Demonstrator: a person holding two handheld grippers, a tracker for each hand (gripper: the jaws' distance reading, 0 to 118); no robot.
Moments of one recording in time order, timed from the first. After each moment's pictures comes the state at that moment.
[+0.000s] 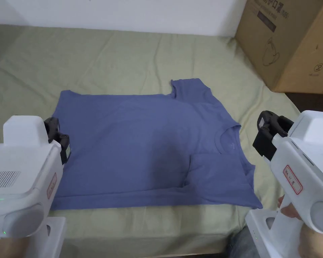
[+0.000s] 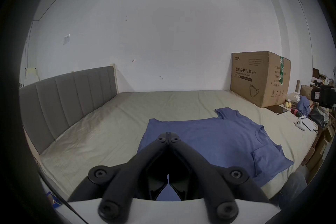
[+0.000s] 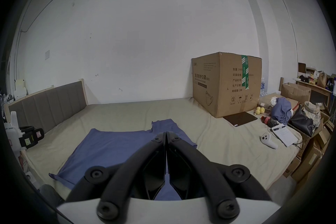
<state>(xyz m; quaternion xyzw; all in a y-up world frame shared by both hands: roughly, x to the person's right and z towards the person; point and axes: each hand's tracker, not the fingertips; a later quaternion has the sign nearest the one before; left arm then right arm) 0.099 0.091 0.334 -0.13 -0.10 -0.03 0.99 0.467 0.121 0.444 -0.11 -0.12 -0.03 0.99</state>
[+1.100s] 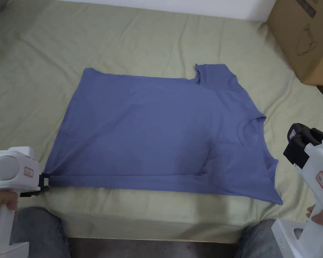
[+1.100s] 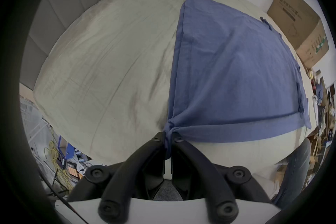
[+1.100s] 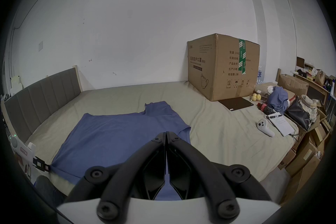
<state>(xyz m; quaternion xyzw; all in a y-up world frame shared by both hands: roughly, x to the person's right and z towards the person) -0.002 -0.033 0.261 -0.56 -0.03 0.00 0.83 0.469 0.100 0.437 -0.18 -0.13 -0.04 0.98</state>
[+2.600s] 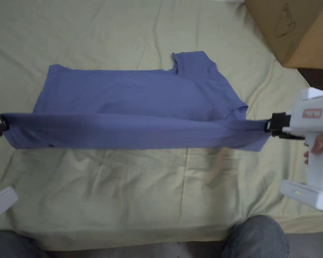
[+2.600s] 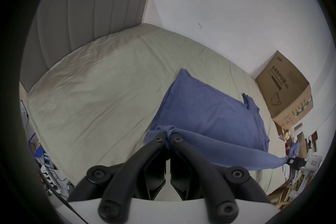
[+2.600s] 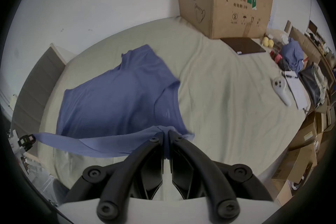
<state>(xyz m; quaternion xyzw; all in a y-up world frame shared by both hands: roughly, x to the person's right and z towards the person) 0.015 0.076 0.187 -0.40 -0.02 0.16 0.90 0.604 0.072 0.303 -0.44 -0.16 -0.15 0.87</state>
